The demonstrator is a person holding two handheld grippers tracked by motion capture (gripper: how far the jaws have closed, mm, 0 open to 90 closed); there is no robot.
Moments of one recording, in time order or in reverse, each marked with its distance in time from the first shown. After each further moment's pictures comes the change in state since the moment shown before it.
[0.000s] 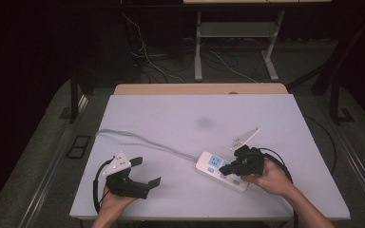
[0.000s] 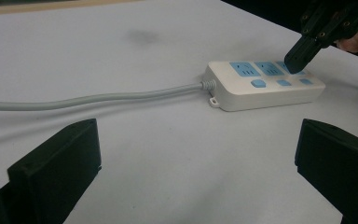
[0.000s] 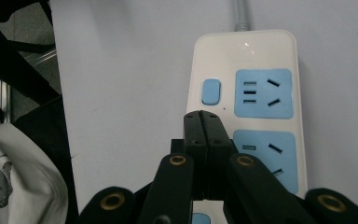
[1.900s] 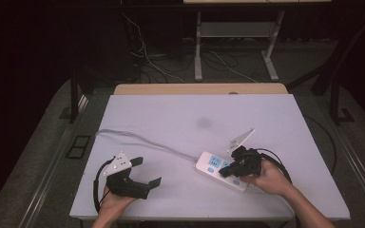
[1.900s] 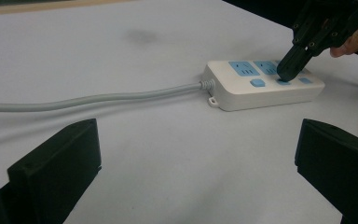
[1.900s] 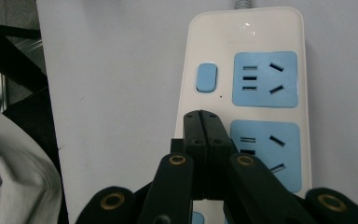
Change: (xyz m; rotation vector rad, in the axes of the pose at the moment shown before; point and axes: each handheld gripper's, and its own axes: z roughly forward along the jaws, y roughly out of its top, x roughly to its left) left arm -0.001 0.000 0.001 0.006 -0.002 0.005; right arm -0.005 -0.003 0.011 0.058 -0.004 -0.001
